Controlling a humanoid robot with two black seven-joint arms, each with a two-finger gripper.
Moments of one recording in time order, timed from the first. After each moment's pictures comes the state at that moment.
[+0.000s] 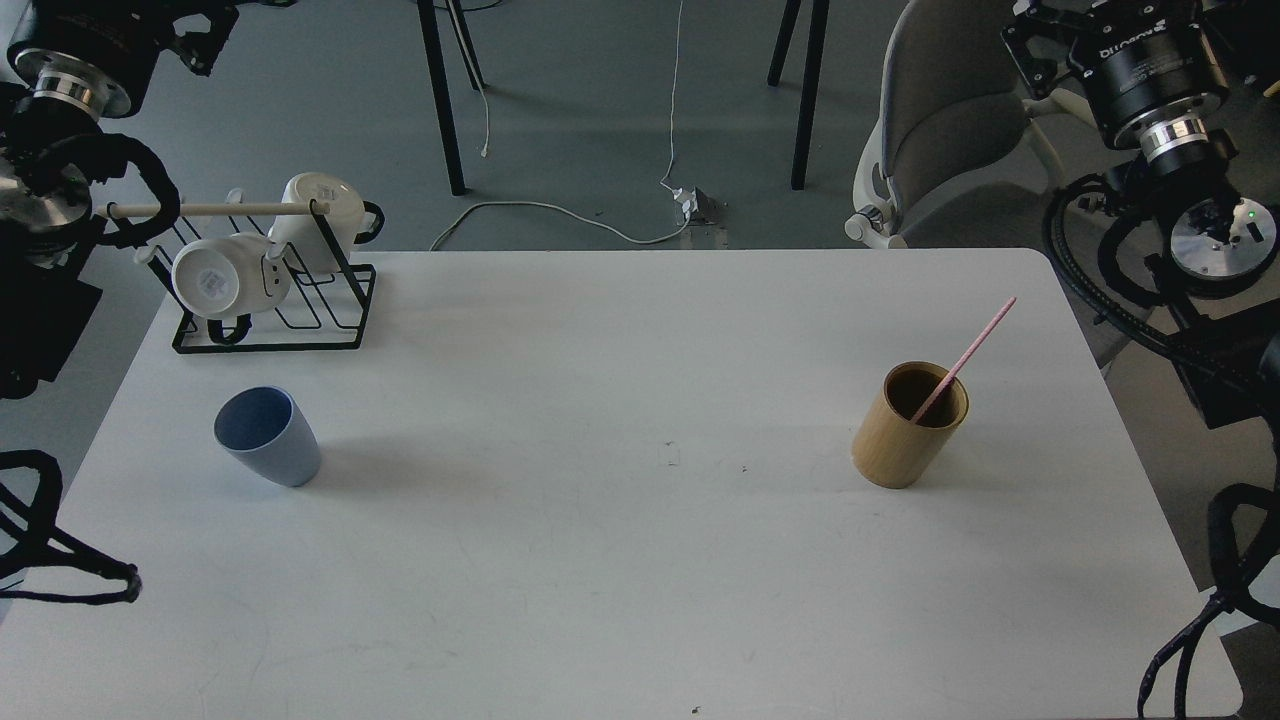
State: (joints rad) left arm -1.06 0.42 -0.83 -0.38 -0.30 -0.49 -0.12; right arm 0.91 -0.35 1.06 0.64 0.18 0.49 0.11
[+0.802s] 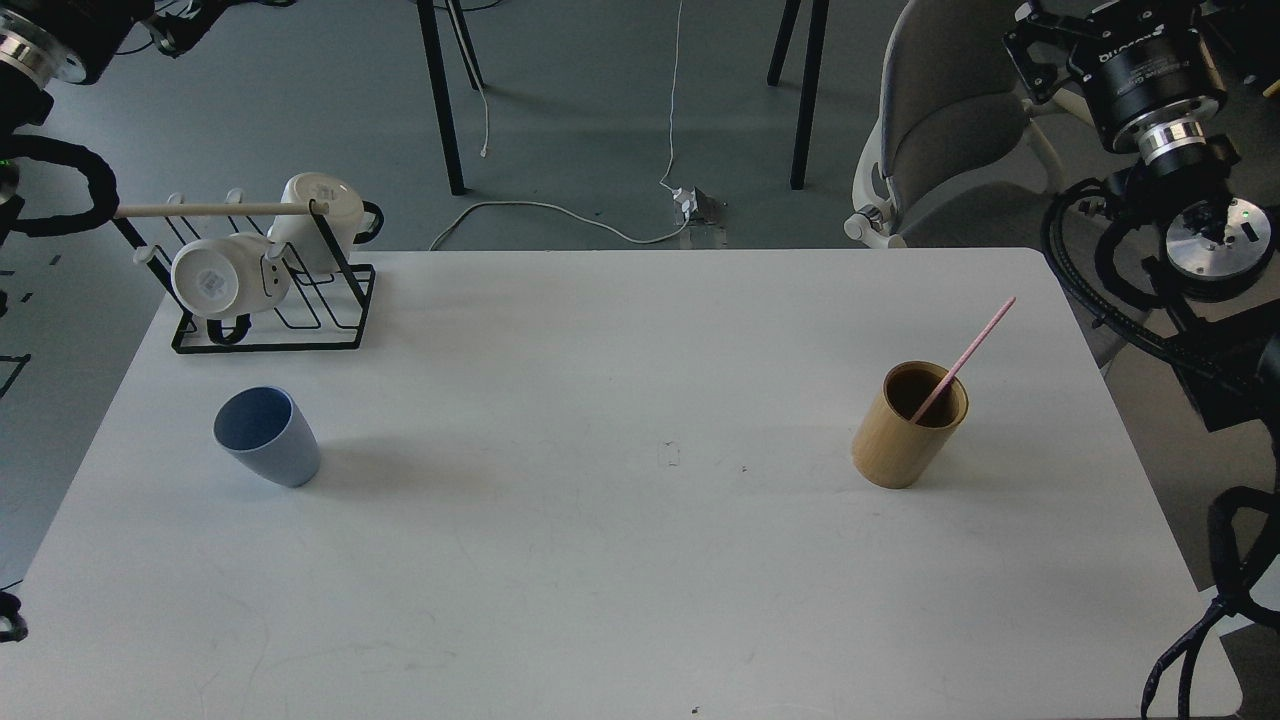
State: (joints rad) left arm -1.06 0.72 -0.69 -0.78 0.09 -0.49 -0.12; right arm 0.90 -0.35 1.07 0.65 0.18 0.45 0.15
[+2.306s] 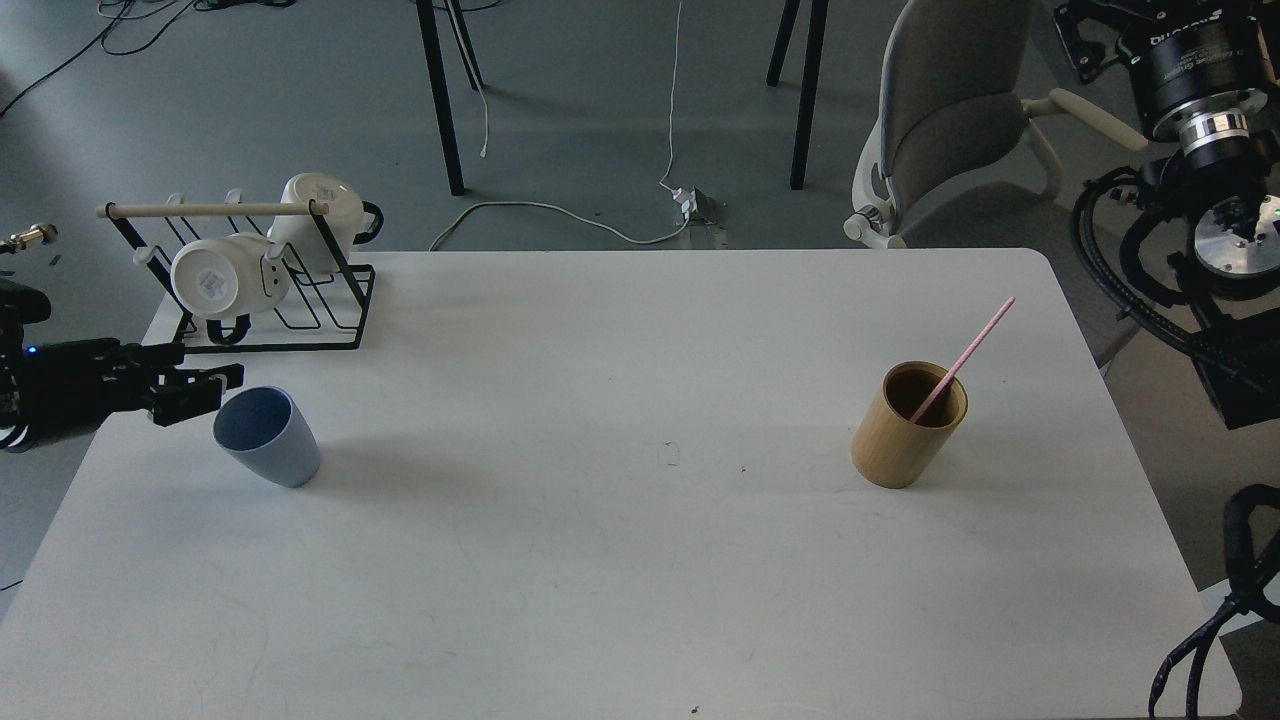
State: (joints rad) left arm -0.78 1.00 -0.16 -1.00 1.65 -0.07 -0.45; right arm 0.89 -0.38 1.10 0.65 0.18 0.45 0.19
